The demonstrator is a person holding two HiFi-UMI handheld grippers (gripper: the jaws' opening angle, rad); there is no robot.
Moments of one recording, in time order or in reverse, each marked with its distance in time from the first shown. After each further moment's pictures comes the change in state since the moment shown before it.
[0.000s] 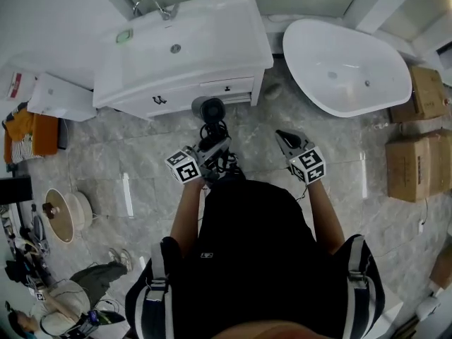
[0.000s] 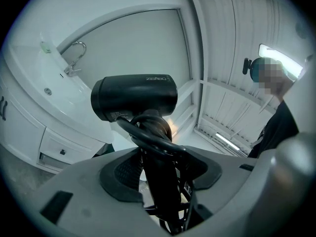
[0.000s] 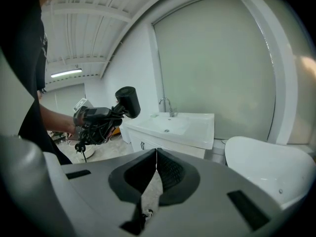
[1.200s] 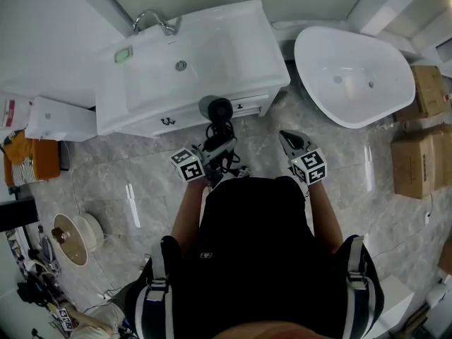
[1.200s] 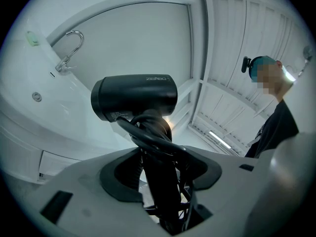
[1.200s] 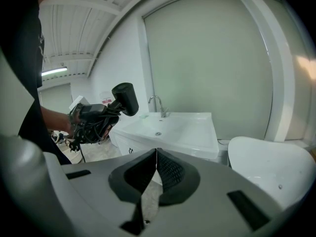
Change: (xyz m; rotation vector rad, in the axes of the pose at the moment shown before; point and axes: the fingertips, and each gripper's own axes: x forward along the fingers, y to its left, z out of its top) left arm 0.014 0.094 0.082 -0.017 0.085 -0.101; right arm 0.110 -0.028 0.041 0.061 0.013 -0.108
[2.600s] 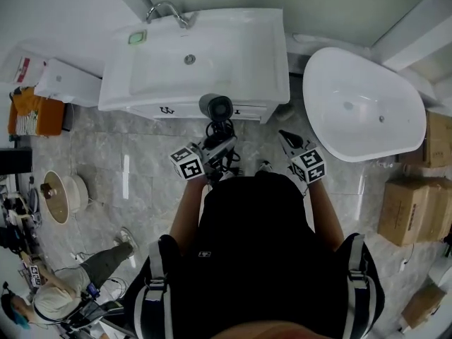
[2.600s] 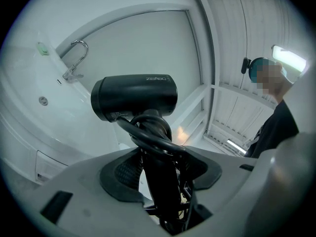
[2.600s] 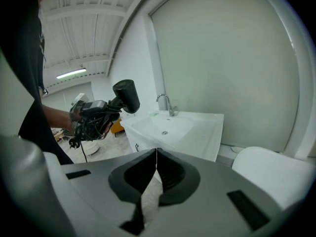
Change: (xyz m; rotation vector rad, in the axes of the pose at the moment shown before) left arm 0.076 0.000 0.011 0.005 -0.154 0.179; right arm 0.017 -0.091 0.022 -0.102 0.039 0.233
